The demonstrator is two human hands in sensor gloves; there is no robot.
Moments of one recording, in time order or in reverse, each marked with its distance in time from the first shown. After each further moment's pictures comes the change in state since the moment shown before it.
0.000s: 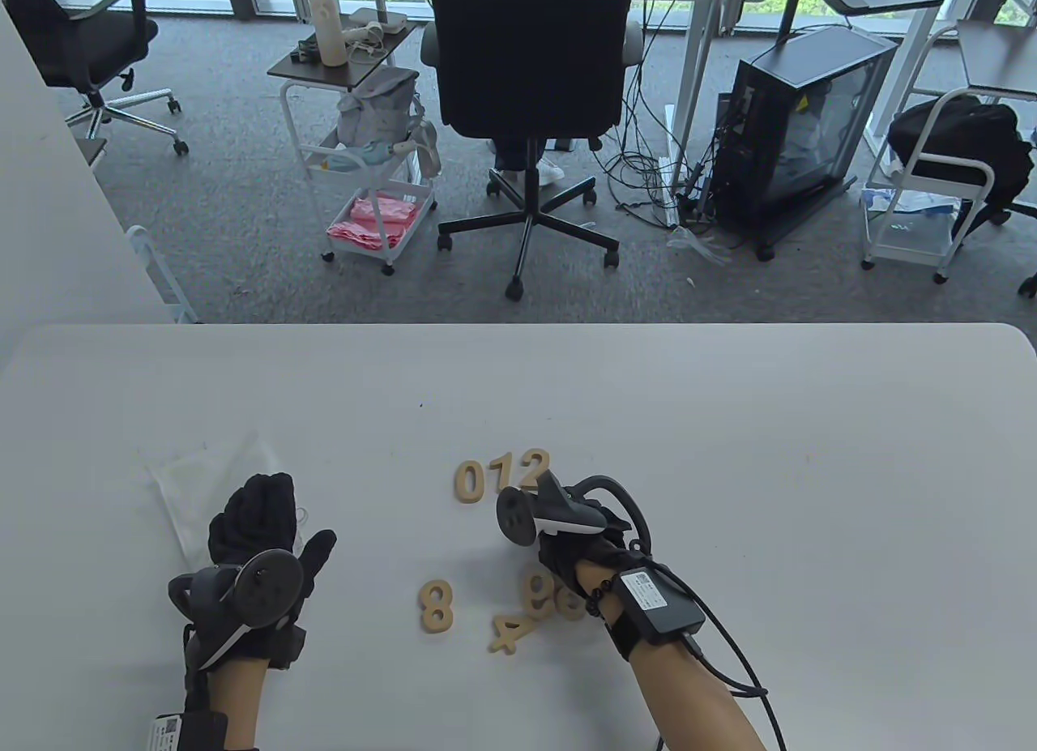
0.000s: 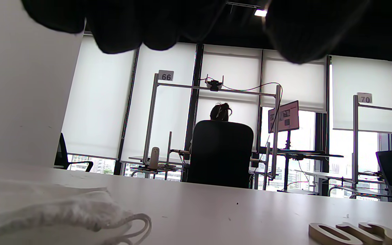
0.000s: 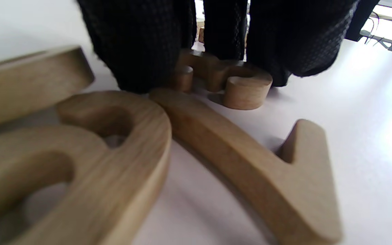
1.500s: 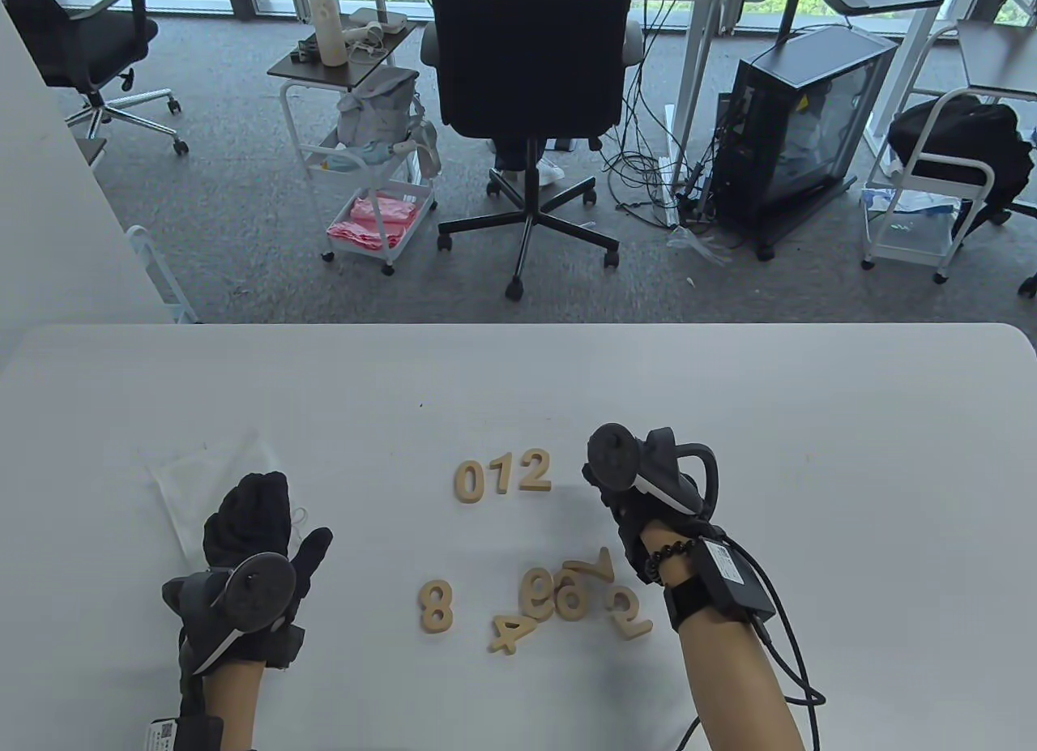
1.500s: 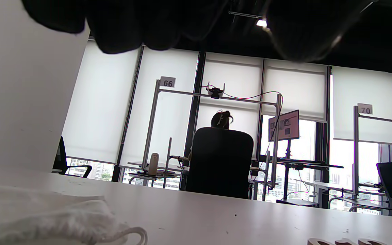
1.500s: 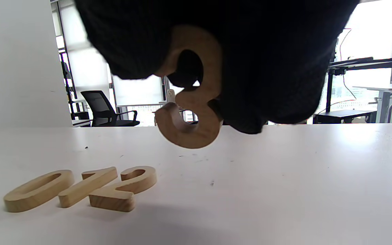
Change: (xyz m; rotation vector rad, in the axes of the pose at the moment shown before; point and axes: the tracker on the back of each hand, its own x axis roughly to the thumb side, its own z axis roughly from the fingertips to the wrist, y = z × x) left_hand -0.004 0.005 0.003 0.034 0.007 0.023; right_hand -0.095 -0.049 0.041 -0.427 0.313 -0.277
